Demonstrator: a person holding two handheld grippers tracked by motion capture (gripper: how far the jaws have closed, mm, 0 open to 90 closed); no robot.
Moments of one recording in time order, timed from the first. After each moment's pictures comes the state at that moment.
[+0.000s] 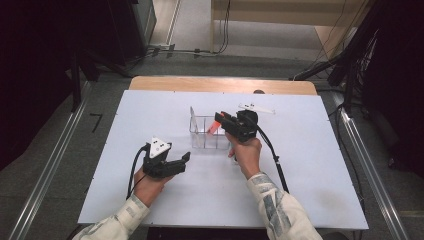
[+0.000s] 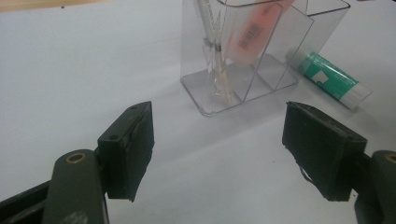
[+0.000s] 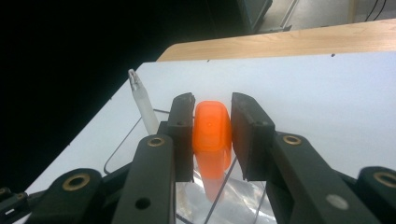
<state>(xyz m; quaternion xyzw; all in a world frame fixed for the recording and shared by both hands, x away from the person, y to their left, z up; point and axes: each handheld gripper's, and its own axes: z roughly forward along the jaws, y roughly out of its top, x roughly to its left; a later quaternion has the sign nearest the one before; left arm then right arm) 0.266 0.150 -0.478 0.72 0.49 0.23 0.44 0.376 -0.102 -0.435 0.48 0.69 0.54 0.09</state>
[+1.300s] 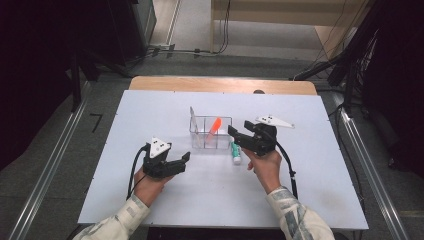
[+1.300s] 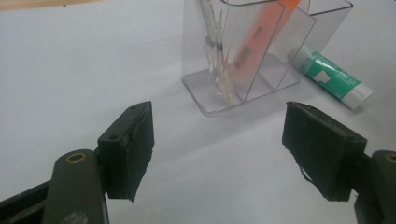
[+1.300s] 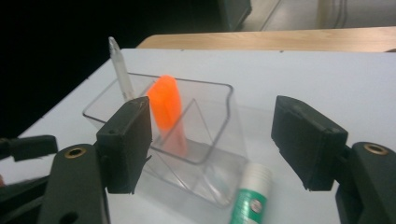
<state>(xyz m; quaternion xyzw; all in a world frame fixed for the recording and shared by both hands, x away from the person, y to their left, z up) 0.266 0.150 -0.478 0.72 0.49 0.24 0.44 0.338 -0.151 -0.434 0.46 0.71 0.51 0.15</state>
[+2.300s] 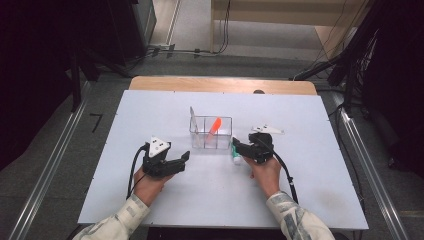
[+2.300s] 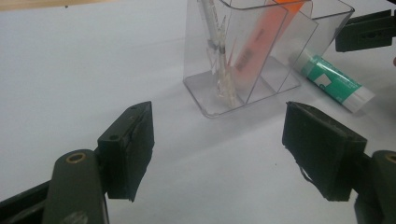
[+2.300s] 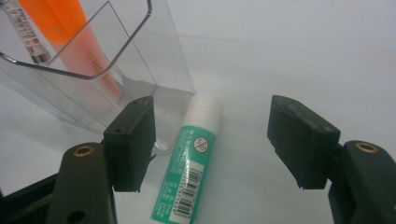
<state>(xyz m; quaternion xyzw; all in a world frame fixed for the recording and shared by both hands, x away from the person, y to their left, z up) 0.267 0.151 -0.478 0.71 0.49 0.23 0.44 0.349 -0.150 -0.483 0.52 0.73 0.41 0.17</state>
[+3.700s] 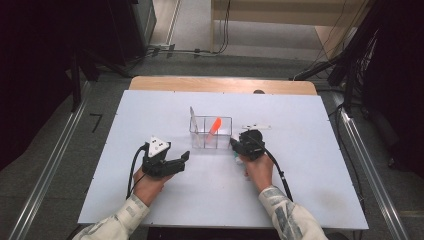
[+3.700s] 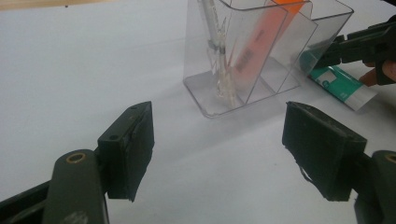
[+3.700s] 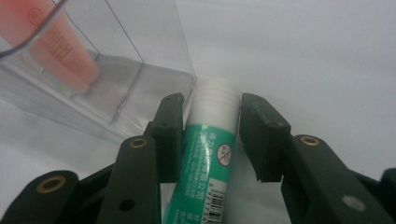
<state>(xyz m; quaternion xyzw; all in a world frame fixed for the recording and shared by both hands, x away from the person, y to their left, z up) 0.267 0.151 -0.478 0.71 0.50 0.23 0.44 0.369 -0.131 -0.501 0.53 0.76 0.35 0.15</state>
